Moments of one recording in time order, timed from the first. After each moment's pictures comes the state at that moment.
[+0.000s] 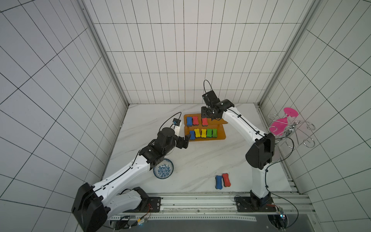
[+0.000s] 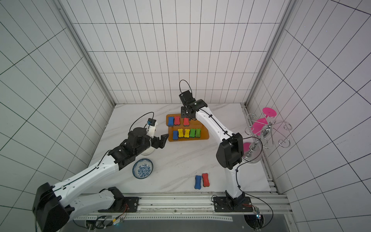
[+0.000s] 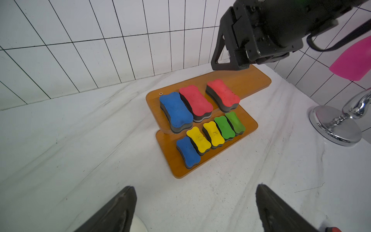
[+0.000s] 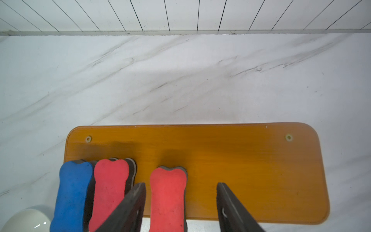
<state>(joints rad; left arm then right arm) -0.67 1.11 0.82 -0.14 -0.12 -0.19 0.66 2.02 2.05 -0.96 0.25 0.45</state>
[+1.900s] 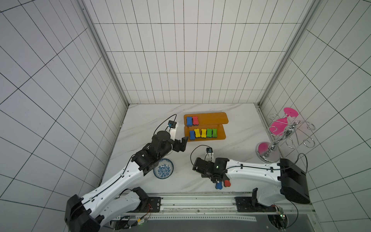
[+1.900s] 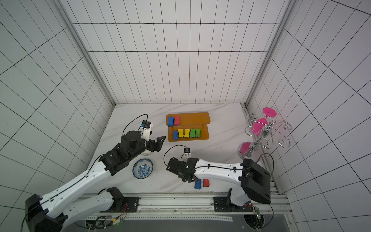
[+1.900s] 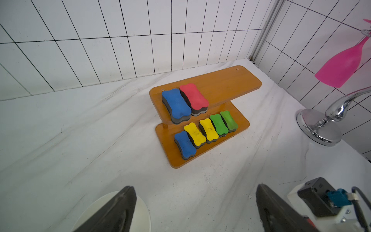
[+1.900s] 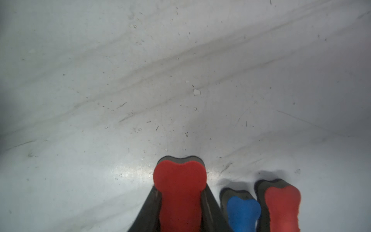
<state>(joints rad) -0.69 0.98 0.81 -0.26 -0.12 -0.24 1.32 1.49 0.90 -0.77 0.41 1.17</state>
